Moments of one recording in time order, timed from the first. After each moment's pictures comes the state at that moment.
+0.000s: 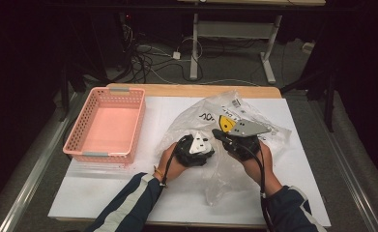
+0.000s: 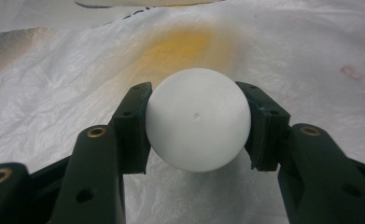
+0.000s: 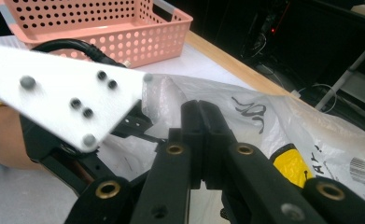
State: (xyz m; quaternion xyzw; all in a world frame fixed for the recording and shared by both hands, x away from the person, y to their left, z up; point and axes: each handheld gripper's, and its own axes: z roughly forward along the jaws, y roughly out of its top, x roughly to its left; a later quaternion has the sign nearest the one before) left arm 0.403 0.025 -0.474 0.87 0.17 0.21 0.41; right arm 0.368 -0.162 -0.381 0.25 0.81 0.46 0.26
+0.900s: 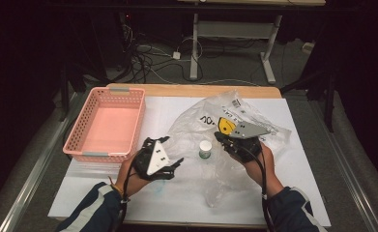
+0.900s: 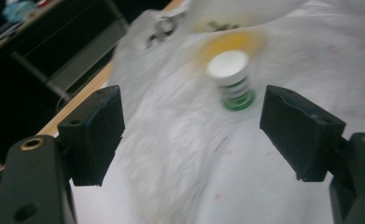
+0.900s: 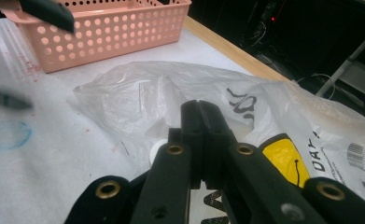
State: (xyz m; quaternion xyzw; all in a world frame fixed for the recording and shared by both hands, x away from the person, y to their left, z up) left arm 0.327 0.133 -0.425 0.83 0.21 0.31 0.41; right arm 0.367 -0.168 -0.387 0.26 0.82 0.44 0.25
